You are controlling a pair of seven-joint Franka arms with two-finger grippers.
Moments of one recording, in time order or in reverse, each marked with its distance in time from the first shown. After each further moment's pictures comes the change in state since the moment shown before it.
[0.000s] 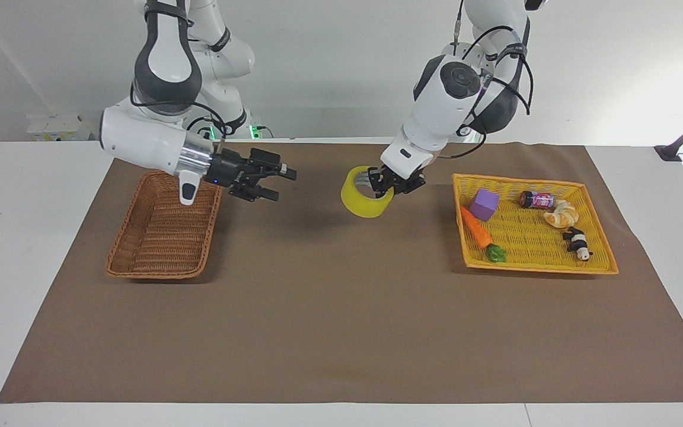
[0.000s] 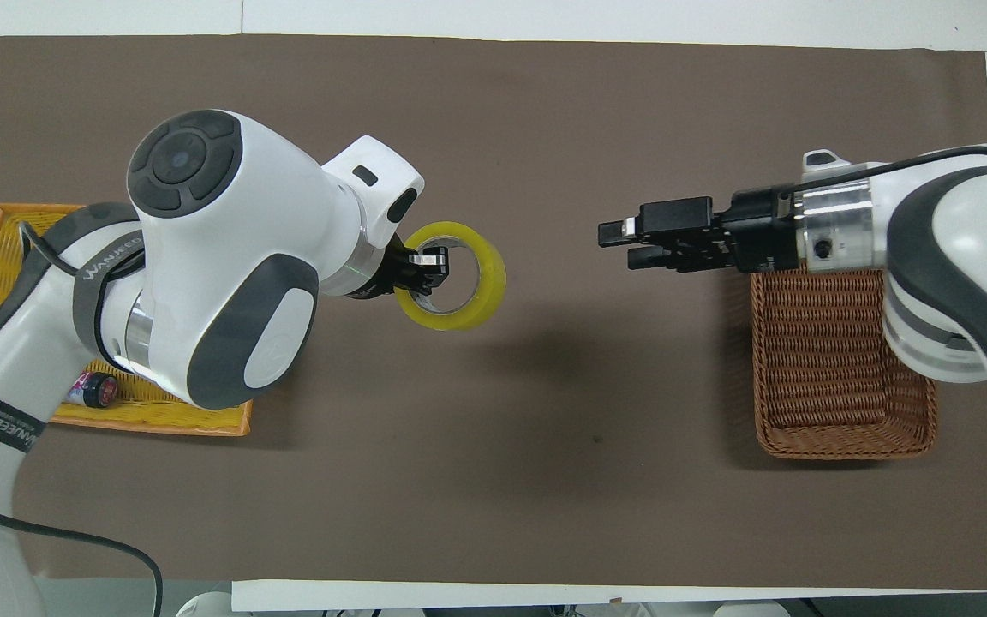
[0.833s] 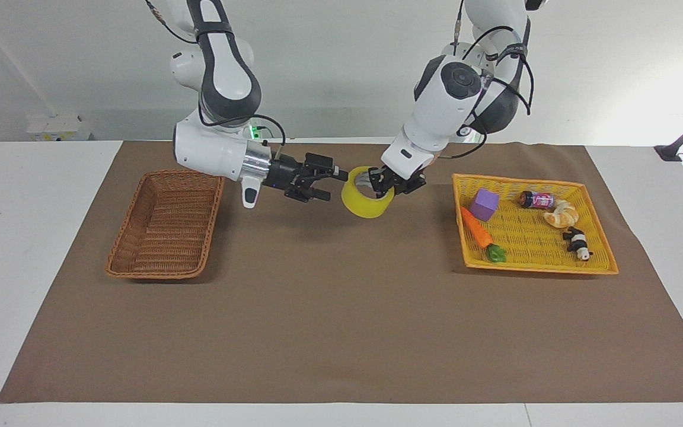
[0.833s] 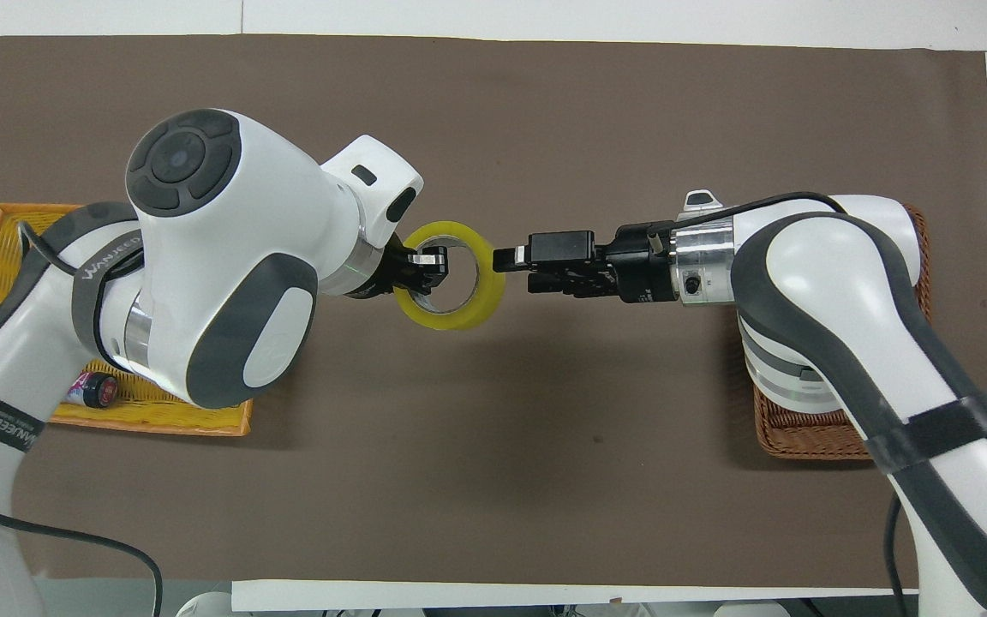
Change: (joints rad) left arm 0.000 0.000 0.000 0.000 0.000 0.000 0.001; right arm 0.161 0.020 0.000 -0.054 0.146 0.145 -0.076
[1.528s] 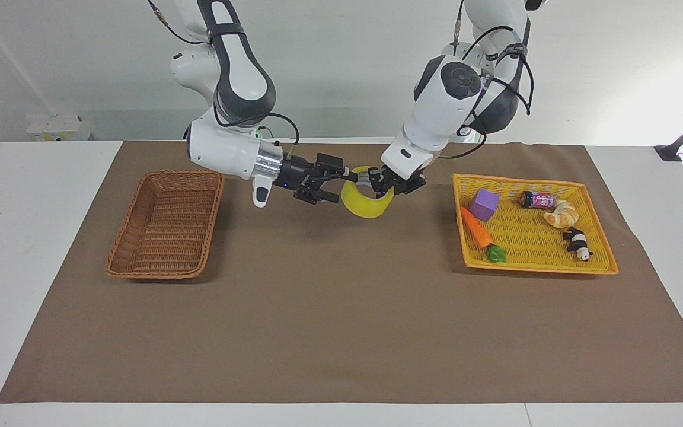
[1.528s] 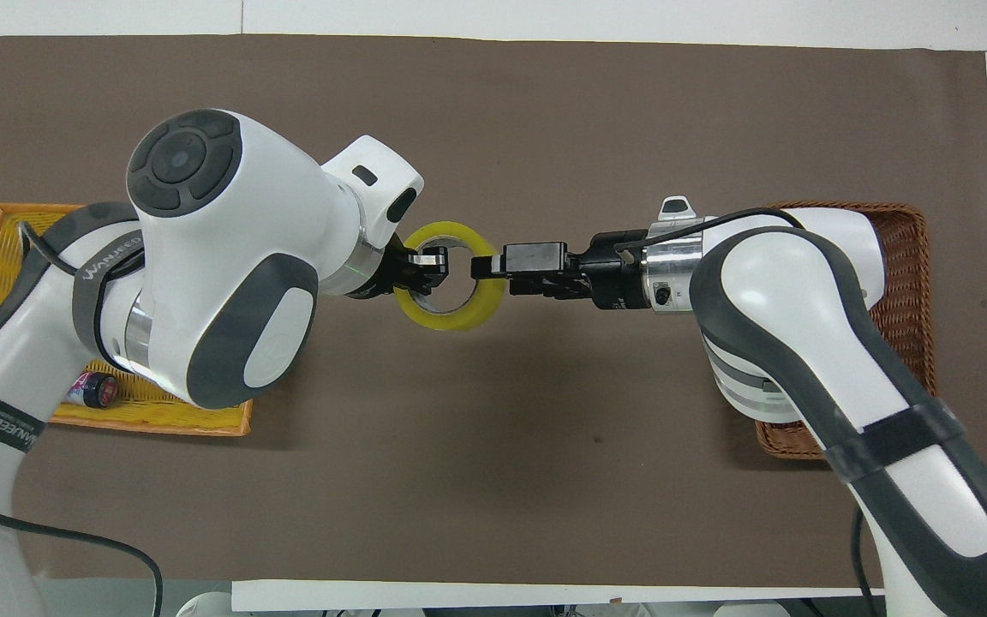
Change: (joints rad) left arm 0.000 0.000 0.000 0.000 0.000 0.000 0.000; right arm 0.046 0.011 -0.001 -0.002 0.013 0.071 -0.024
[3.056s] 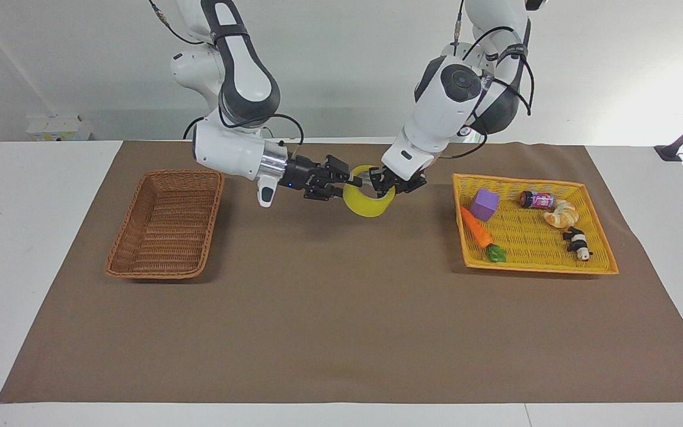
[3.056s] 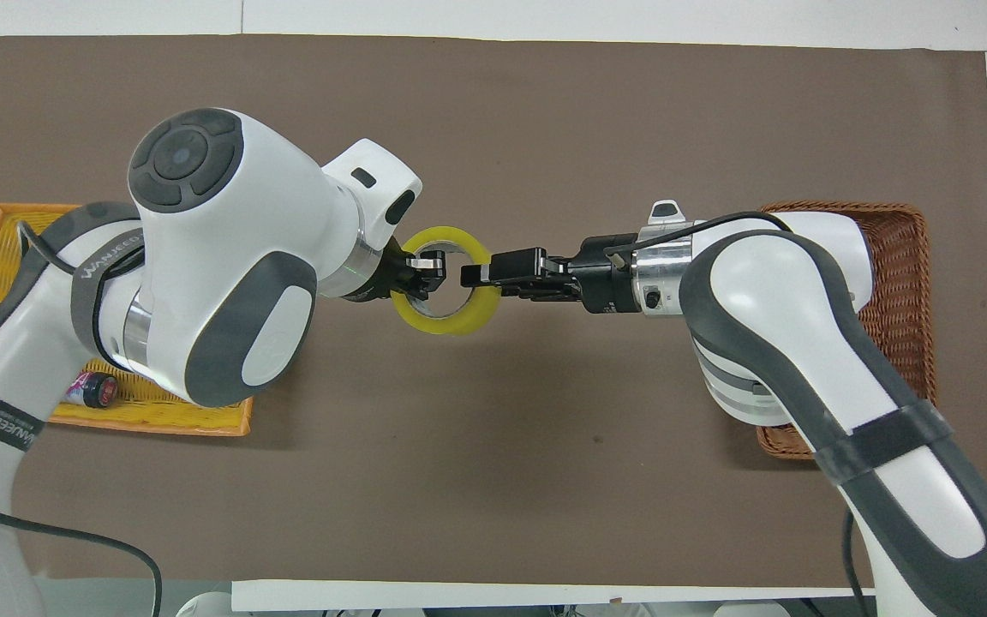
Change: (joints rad) left arm 0.001 0.001 0.002 0.000 -0.003 -0.024 0.000; right arm 0.017 0.001 0.000 0.001 0.019 0.002 -0.002
